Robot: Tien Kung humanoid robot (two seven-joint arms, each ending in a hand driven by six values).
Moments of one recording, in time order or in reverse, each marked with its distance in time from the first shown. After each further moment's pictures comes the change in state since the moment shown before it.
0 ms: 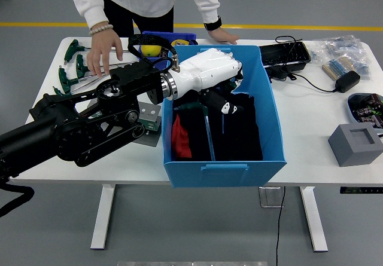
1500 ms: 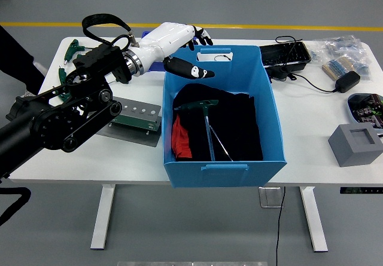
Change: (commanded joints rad) left arm 0.134 0.063 -0.343 0.035 0.009 0.060 0.013; right arm -0.005 -0.002 -0.002 0.002 0.012 0.000 0.004
